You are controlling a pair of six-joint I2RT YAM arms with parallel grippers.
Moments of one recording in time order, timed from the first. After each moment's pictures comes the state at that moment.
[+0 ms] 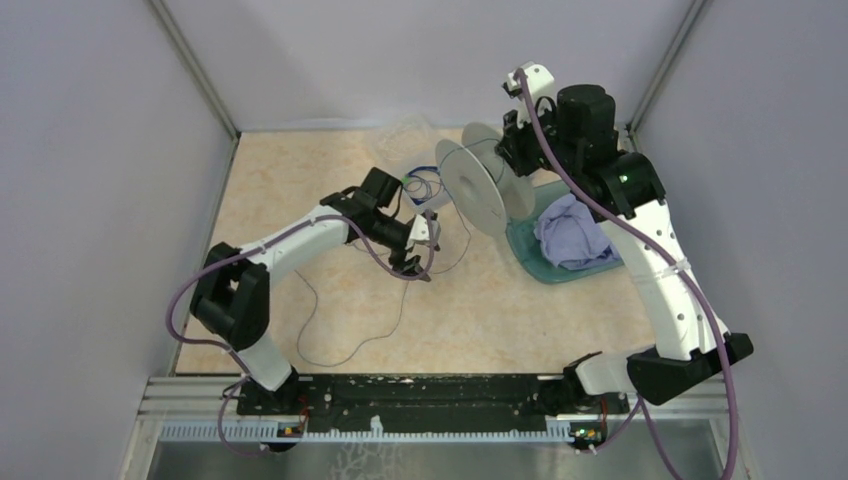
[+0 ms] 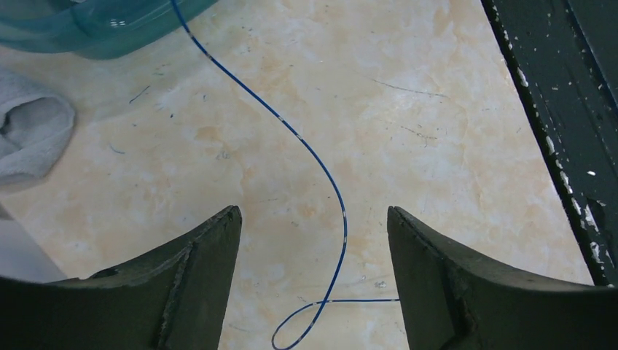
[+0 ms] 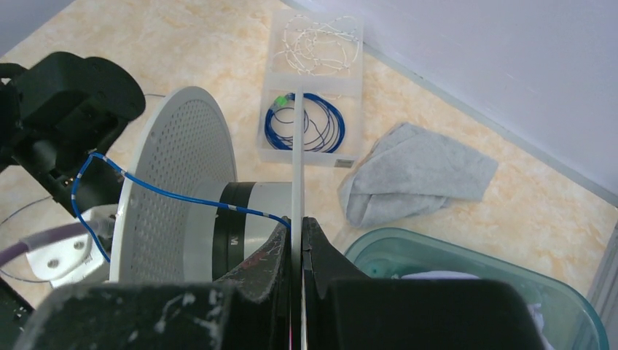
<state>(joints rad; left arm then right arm) -0.58 1.68 1.25 -0.57 0.93 1.00 0.44 1.33 1.76 -0.79 -0.16 -0.13</state>
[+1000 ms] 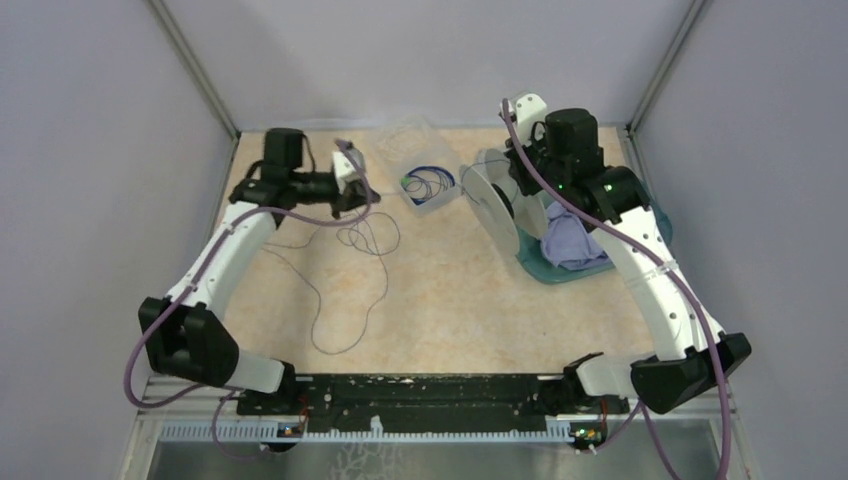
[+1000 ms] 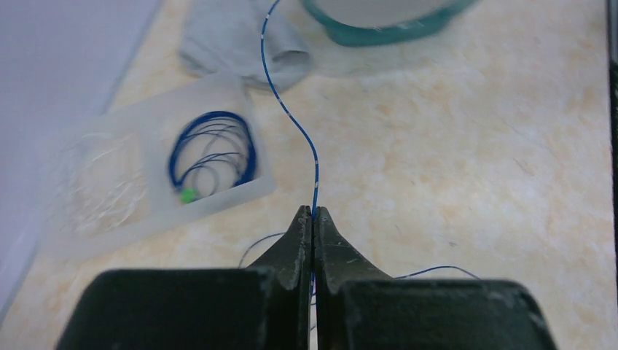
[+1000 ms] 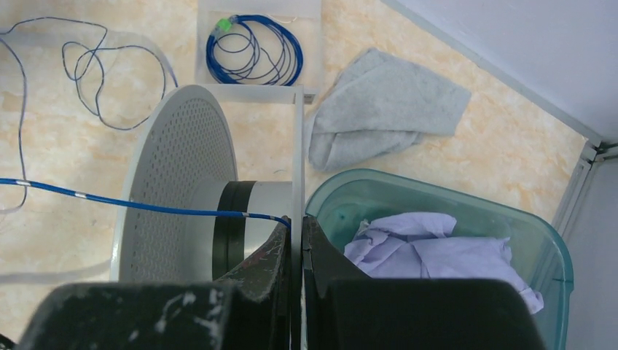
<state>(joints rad) -0.32 1.45 1.29 -0.56 0.92 0.81 0.41 1.29 1.56 -0.78 -0.03 -0.19</state>
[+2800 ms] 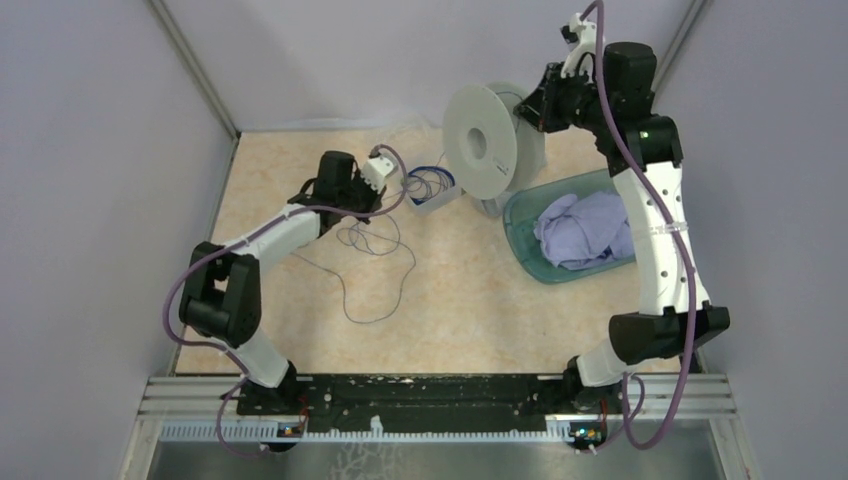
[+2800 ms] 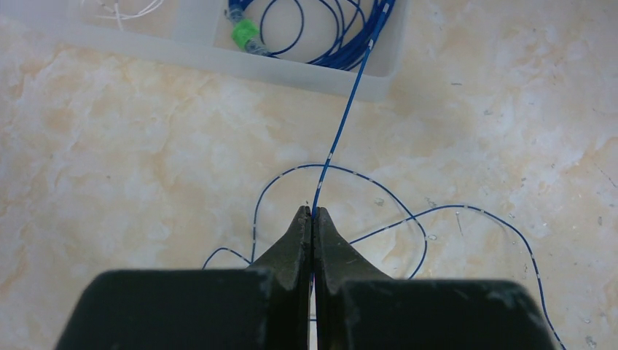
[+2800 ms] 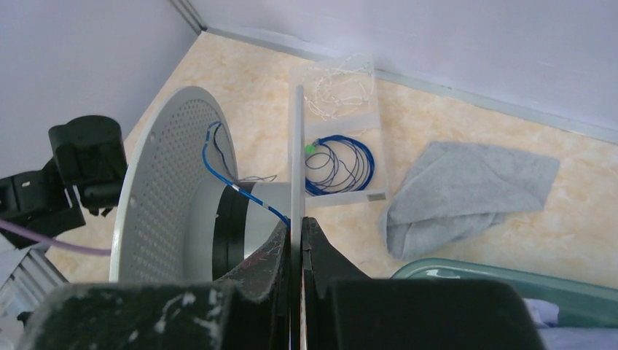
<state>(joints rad) -0.36 1.66 1.13 -0.10 0.24 0.35 0.17 1.51 1.97 -0.79 -0.47 0.12</state>
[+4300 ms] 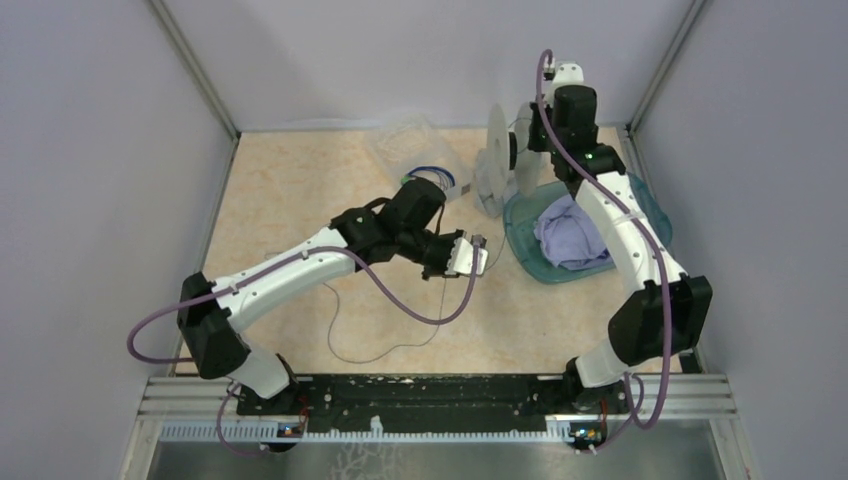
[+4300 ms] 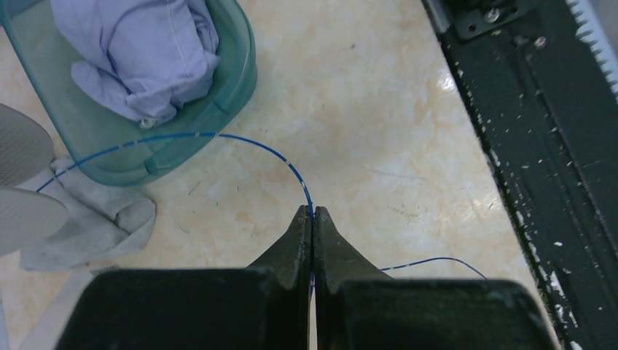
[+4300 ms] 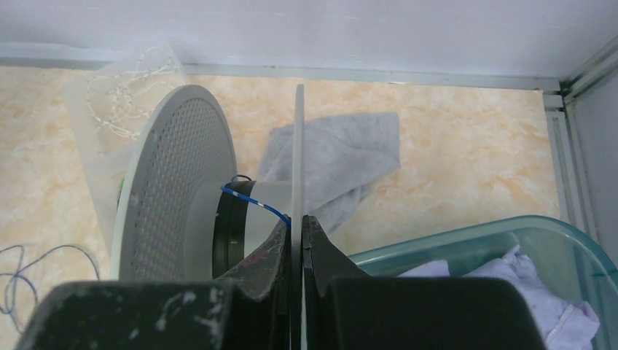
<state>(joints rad) -0.96 1.55 1.39 -0.58 0.56 0.83 0.23 1.52 1.54 -0.37 0.10 0.10</state>
